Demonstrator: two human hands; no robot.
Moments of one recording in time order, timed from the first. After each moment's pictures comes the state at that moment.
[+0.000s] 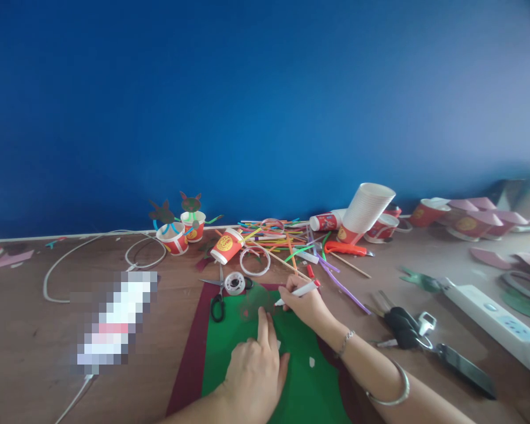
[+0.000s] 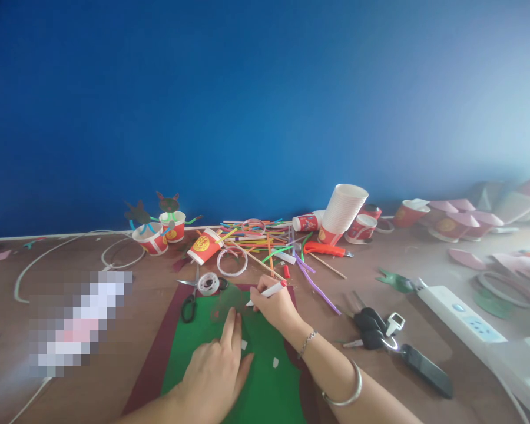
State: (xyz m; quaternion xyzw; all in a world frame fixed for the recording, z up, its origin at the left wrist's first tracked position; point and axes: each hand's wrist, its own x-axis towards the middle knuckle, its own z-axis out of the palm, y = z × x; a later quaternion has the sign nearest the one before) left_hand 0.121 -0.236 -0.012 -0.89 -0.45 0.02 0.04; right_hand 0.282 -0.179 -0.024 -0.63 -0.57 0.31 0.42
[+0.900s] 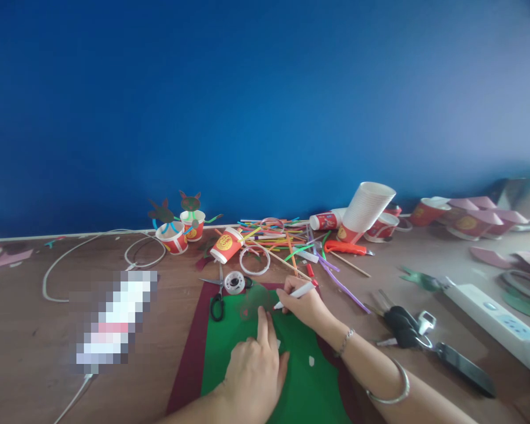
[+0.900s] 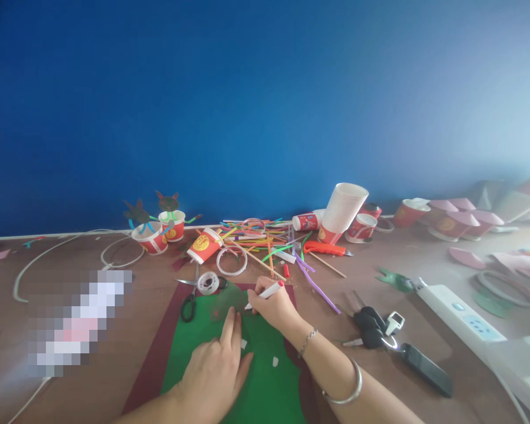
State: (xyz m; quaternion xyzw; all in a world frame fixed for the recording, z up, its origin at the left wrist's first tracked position) left_hand 0.119 -0.237 -0.015 -0.89 -0.44 0.02 0.06; right_hand 0.282 -0.179 -0.024 -0.62 -0.58 0.35 0.40
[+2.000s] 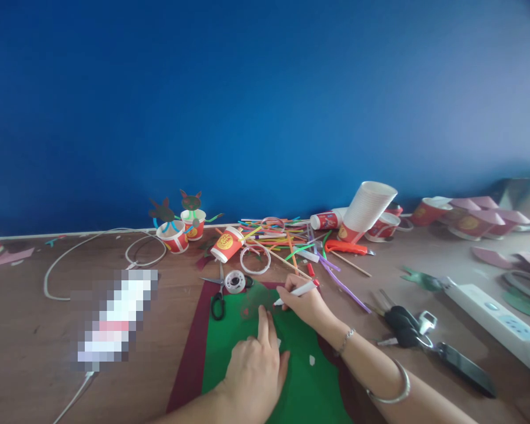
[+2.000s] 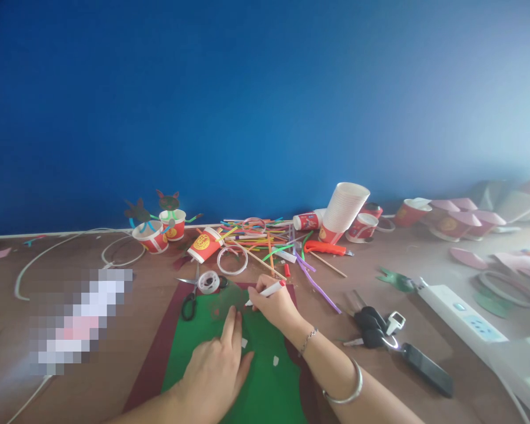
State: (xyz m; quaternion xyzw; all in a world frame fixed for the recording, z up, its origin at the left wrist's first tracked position) left_hand 0.120 -0.235 -0.018 -0.89 -0.44 0.01 0.05; right_hand 0.283 -0.179 -0.027 -0.61 -0.58 0.34 0.42
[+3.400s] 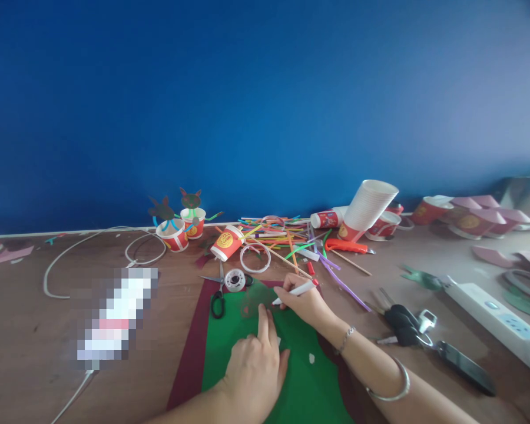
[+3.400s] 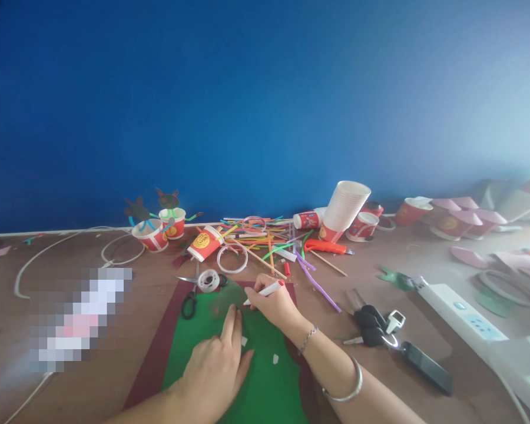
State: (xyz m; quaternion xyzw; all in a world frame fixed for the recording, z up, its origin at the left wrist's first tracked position) left_hand 0.119 -0.238 -0.017 -0.89 -0.45 0.01 0.07; right_hand 0.281 -0.180 -0.023 -0.61 -0.57 0.37 0.41
